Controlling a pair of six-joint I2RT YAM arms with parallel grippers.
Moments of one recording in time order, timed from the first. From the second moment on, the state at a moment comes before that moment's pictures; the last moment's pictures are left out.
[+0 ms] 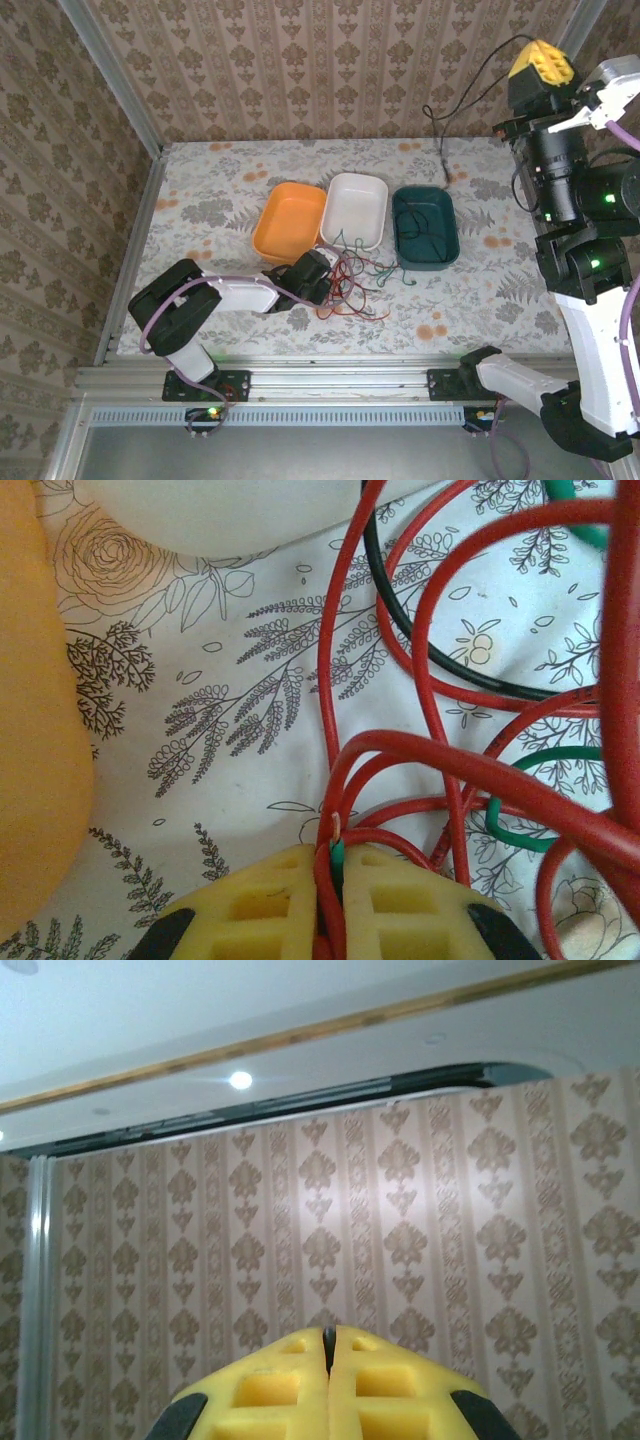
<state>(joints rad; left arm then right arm) -0.94 1.65 0.68 0.07 -0.19 -0.18 0.29 1.04 1.70 -0.03 0.10 -0.01</state>
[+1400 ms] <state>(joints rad) -0.94 1.66 0.72 0.02 -0.19 -0.18 0.20 1.03 0.94 -0.19 0.23 0.10</state>
